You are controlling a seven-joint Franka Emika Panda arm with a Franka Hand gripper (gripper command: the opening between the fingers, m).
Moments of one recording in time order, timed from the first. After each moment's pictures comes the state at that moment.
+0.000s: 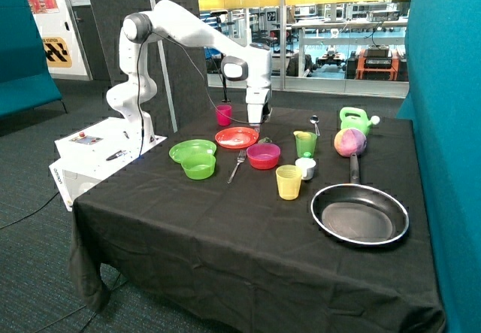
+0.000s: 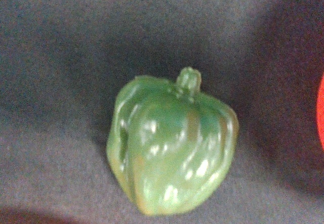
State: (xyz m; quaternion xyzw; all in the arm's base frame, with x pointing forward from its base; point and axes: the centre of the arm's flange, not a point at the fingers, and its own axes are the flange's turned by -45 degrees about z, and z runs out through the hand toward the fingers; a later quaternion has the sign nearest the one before) arm 0.626 -0.013 0.375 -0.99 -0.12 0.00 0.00
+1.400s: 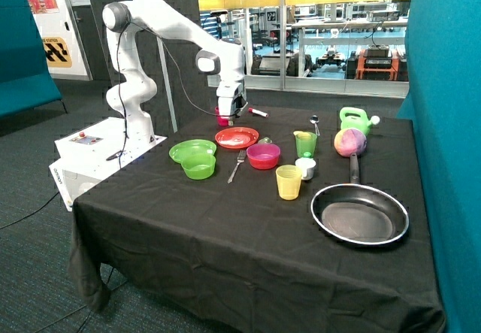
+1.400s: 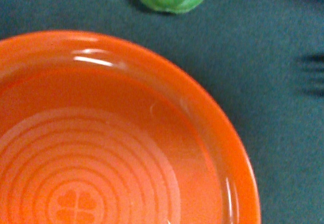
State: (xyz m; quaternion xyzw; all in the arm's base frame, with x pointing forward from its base) arm 0.527 -0.020 0.388 -1.00 -0.08 0.00 0.00
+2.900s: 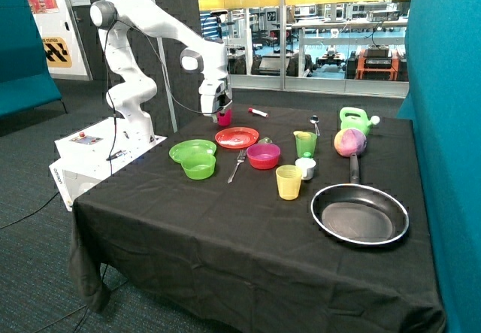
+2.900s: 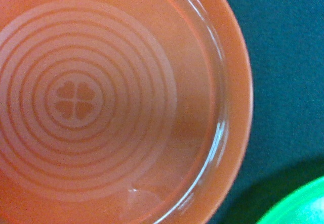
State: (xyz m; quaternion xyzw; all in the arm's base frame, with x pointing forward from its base) arm 0.465 -0.029 0.392 -1.00 -0.05 0.00 0.00
